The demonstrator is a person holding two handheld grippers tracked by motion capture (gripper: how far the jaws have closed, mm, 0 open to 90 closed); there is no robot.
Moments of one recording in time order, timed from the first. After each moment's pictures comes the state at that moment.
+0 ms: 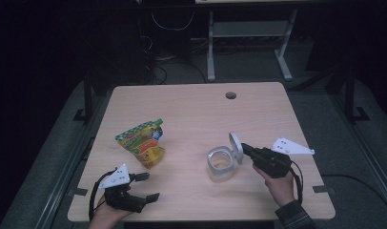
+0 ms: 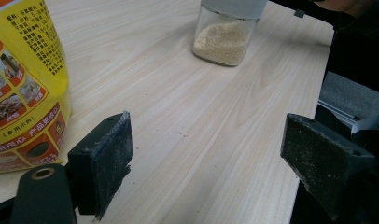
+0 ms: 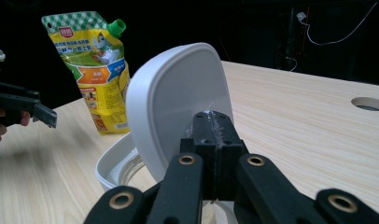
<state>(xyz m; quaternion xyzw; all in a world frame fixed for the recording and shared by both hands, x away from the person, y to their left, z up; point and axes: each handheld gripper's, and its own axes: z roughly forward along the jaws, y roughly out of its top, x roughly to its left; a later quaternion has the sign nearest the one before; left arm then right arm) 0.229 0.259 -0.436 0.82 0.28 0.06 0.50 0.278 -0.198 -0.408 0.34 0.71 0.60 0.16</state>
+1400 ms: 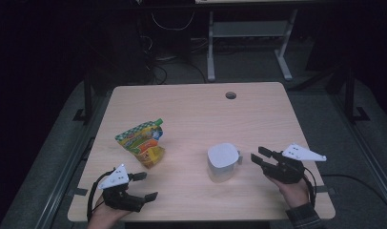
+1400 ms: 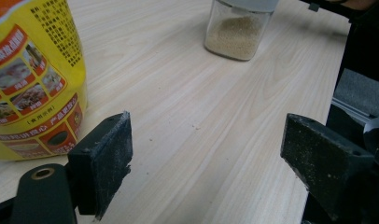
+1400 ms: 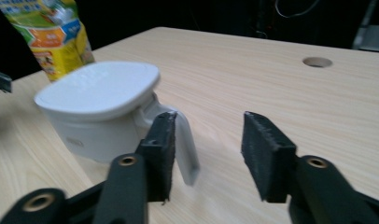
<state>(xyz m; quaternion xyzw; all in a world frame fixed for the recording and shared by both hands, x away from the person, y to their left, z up) 0.229 0.262 -0.438 0.82 0.29 0.08 0.48 0.266 -0.236 -0.428 0.39 0.72 0.54 0.19</state>
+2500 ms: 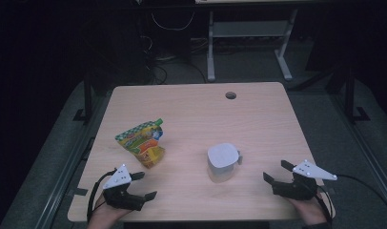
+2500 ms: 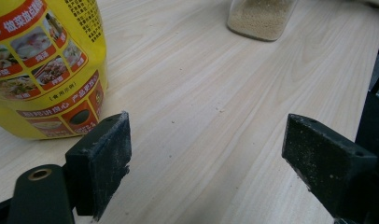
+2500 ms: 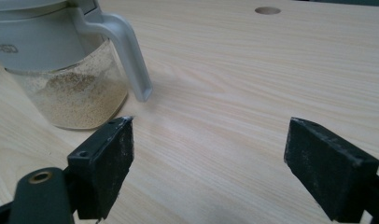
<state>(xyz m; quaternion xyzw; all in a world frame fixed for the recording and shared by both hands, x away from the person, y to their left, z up) 0.233 0.263 -0.447 0.83 0.30 0.11 0.45 0.235 -0.265 -0.461 0.45 0.73 0.48 0.22</state>
